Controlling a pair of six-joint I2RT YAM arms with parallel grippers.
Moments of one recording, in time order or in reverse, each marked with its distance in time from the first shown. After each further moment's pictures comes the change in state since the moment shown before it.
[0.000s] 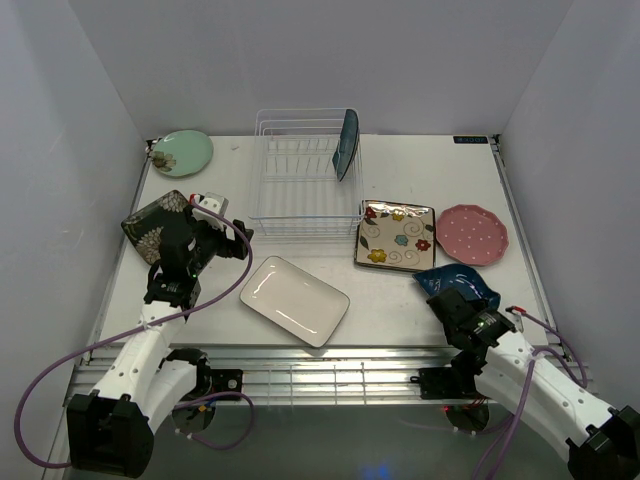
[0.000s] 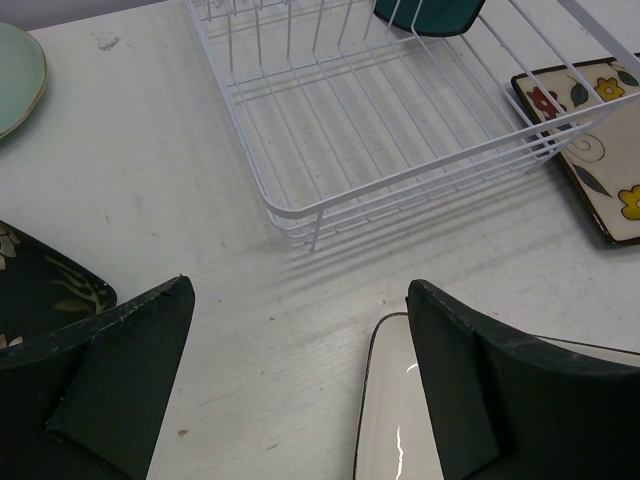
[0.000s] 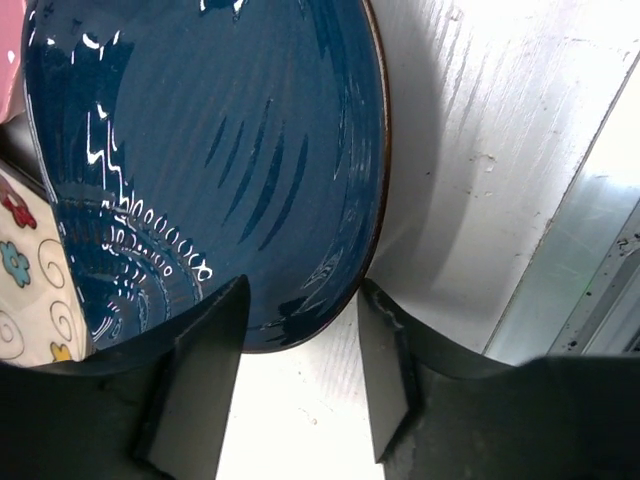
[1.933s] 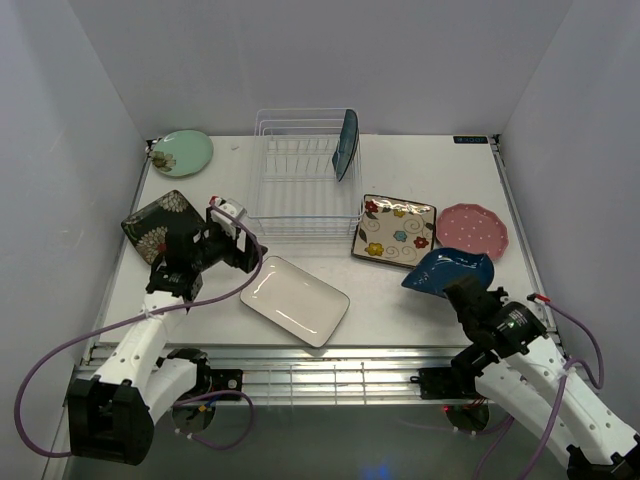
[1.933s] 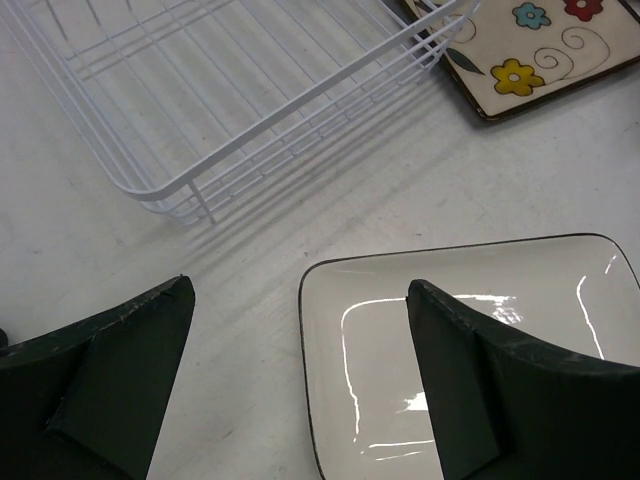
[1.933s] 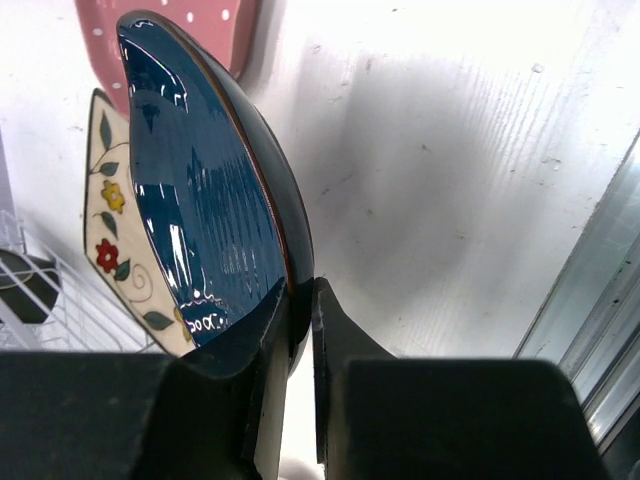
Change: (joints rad) left arm -0.004 0.074 0.036 -0.132 0.286 0.129; right arm -0.006 -0.073 0.266 -0.216 0.070 -0.028
